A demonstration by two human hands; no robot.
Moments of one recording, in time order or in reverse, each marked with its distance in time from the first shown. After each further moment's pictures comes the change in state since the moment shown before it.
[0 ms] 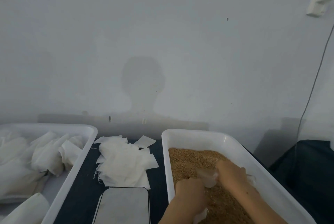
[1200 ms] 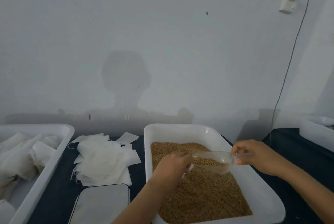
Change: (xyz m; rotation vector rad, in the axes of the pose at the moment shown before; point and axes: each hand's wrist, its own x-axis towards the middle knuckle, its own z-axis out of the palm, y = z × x) left_hand 0.018 -0.016 -0.006 -0.055 0.552 0.490; right_hand -0.049 0.098 -0.089 0.386 -0.090 -0.151
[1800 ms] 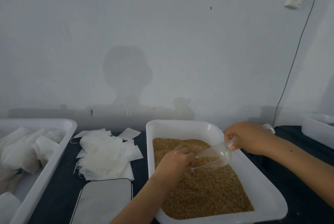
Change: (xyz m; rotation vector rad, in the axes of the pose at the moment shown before) left_hand -0.001 -0.001 0.001 -0.026 0.014 0.032; right_hand 0.025 -0.050 -0.019 -0.574 -0.031 0.014
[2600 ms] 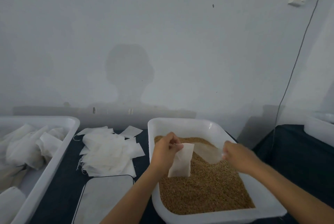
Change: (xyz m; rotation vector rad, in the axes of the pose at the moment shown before) left_hand 0.001 -0.011 -0.014 -0.738 0.247 -0.573; right_hand 0.014 -0.008 0.084 0.152 0.031 0.082
